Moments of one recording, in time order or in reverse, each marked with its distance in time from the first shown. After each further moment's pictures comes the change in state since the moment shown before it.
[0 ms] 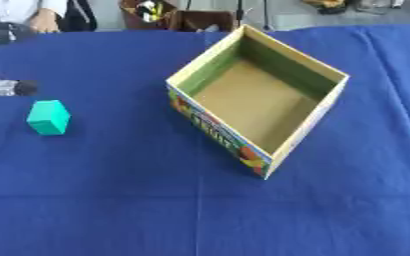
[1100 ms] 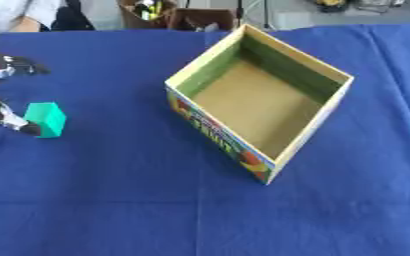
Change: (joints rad) left arm -0.092 -0.053 0.000 0.190 -0.138 -0.068 -0.129; right arm -0.008 0.018 0.007 0.000 0.008 0.004 0.019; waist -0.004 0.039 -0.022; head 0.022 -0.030
